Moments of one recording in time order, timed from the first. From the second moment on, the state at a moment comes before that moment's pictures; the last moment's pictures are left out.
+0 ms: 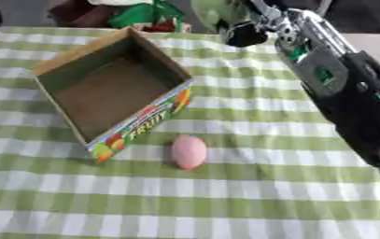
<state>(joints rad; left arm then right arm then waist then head) -0.24 0.27 0.22 -1.96 0.12 -0.24 0.02 -0.85 -0.77 0.29 -1.57 0.47 0.27 0.17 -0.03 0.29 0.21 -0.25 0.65</state>
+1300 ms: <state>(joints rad) -0.25 0.26 0.20 -1.96 0.14 -0.23 0.01 -1.03 -0.49 0.46 -1.42 0.56 0.19 0.35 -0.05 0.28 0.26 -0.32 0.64</state>
